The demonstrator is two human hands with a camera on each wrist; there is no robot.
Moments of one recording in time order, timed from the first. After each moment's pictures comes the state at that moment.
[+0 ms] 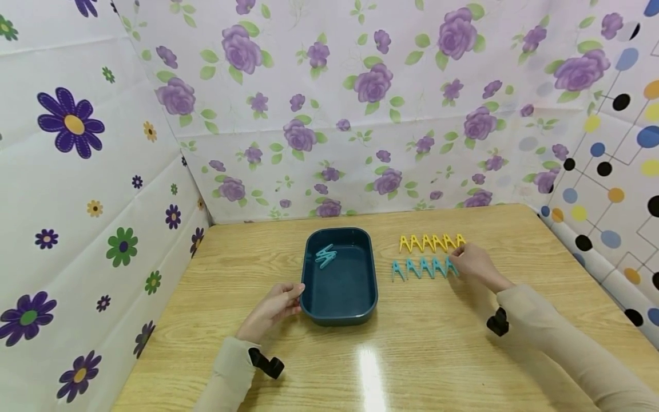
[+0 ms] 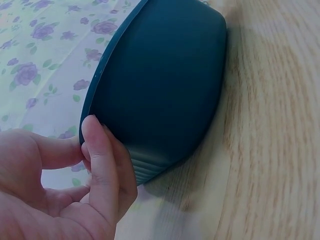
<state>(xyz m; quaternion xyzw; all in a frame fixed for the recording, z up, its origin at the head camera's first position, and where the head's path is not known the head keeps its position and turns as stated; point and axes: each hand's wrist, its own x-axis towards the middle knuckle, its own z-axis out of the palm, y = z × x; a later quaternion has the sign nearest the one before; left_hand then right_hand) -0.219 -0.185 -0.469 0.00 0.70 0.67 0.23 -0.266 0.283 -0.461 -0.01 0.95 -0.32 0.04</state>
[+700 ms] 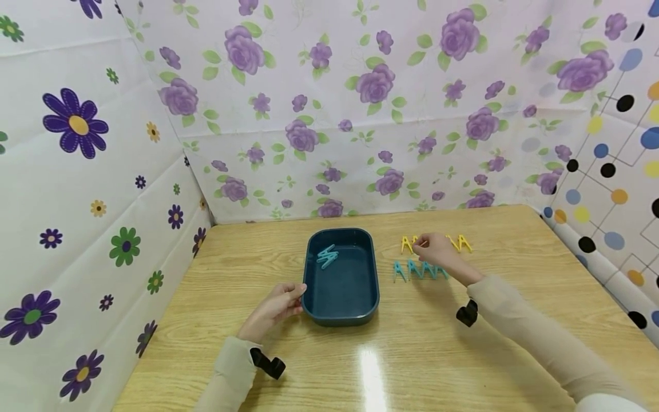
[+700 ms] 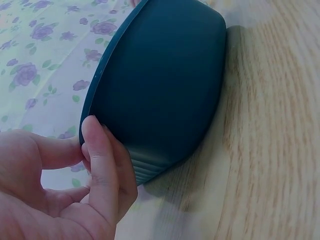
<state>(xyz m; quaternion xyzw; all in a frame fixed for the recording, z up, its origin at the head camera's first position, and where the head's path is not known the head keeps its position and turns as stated) -0.218 -0.183 -0.467 -0.01 0.71 0.66 0.23 -0.278 0.205 -0.427 -0.06 0.92 -0.37 0.04</state>
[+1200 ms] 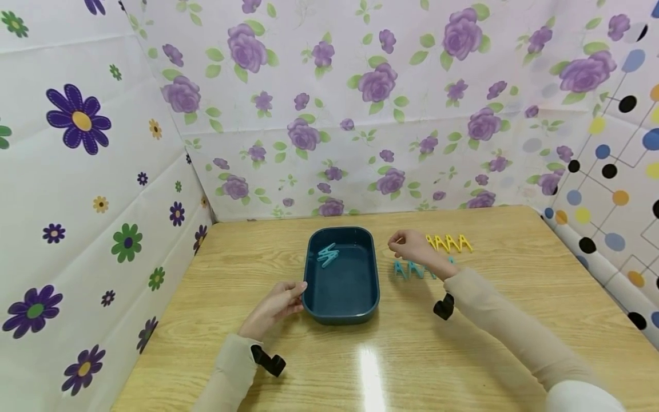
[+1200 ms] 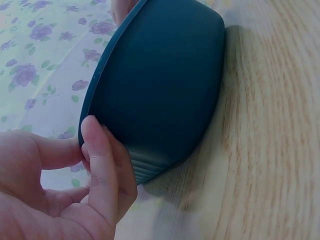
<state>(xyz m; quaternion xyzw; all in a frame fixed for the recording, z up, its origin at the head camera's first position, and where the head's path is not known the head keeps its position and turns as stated) -0.218 -0.183 -0.468 -0.03 0.72 0.66 0.23 -0.288 0.161 -0.419 -0.09 0.91 -0.40 0.09</state>
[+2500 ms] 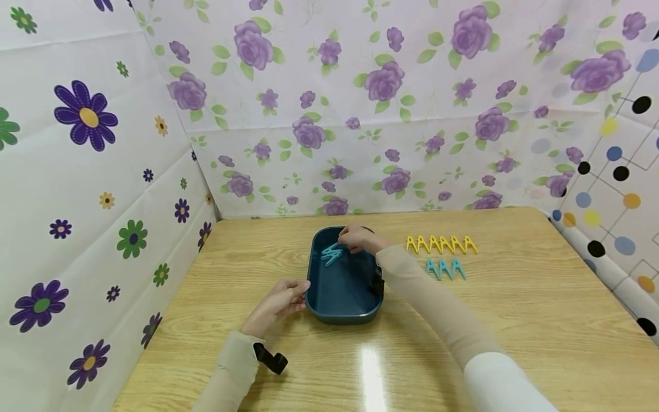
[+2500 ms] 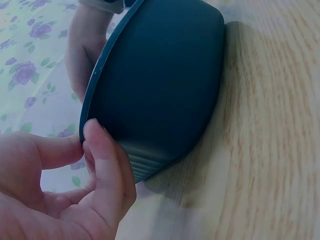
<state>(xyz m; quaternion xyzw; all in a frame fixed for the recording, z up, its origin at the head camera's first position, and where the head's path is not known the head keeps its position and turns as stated) -0.220 -0.185 -0.467 -0.04 0.71 0.67 0.22 -0.344 0.040 -0.413 -0.11 0.85 -0.44 0.27</state>
